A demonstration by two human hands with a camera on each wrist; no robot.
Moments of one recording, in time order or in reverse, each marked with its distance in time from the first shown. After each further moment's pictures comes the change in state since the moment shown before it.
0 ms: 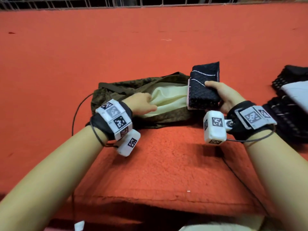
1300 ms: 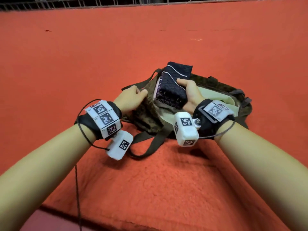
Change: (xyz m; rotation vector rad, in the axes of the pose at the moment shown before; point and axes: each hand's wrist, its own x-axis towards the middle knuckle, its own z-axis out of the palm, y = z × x) left_hand 0.014 -0.115 -0.036 -0.302 0.290 -0.185; right_hand 0.025 0.012 0.198 0.247 -0.388 0.104
